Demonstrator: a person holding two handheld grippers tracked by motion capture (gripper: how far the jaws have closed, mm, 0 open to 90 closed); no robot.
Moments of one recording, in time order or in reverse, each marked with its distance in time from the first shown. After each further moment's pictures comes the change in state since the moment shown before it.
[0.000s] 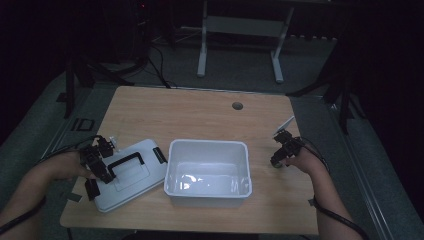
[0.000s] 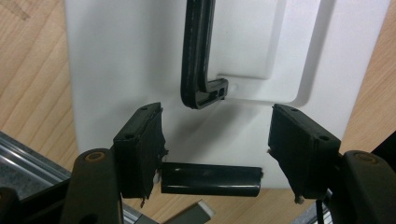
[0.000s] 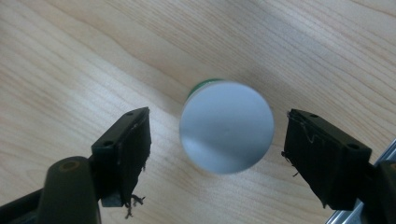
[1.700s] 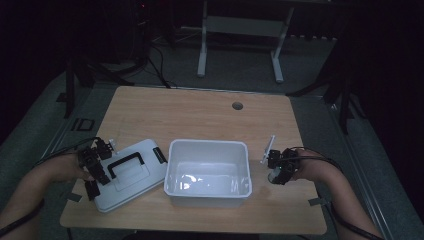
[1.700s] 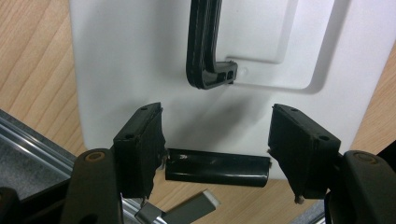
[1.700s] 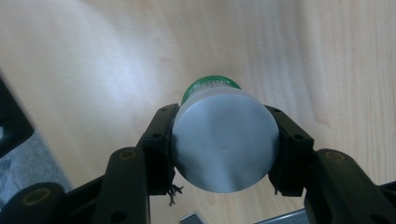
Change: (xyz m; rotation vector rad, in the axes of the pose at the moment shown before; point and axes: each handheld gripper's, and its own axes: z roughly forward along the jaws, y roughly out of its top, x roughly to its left) left arm -0.003 -0.005 0.001 0.028 0.044 -0.009; right arm 0.076 -0.038 -0.048 0.073 -0.009 -0.734
